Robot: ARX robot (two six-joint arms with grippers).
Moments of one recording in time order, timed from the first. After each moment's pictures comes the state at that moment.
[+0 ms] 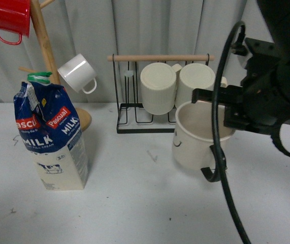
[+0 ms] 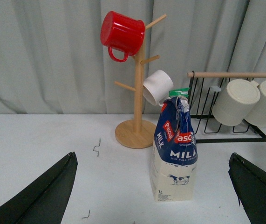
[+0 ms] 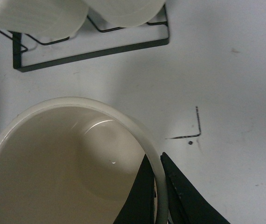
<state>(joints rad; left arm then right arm) 0.00 0.01 0.01 0.00 0.00 -0.01 0.34 1.85 1.12 -0.12 0.10 0.40</state>
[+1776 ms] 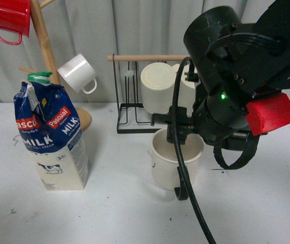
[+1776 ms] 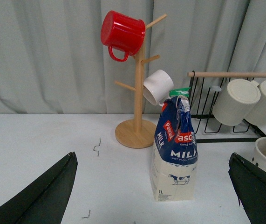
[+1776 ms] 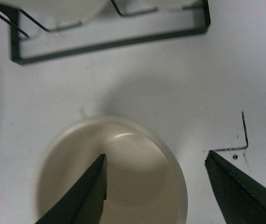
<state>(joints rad) 0.00 0.01 0.01 0.00 0.00 -0.01 0.43 2.06 1.28 -0.15 0.16 0.45</state>
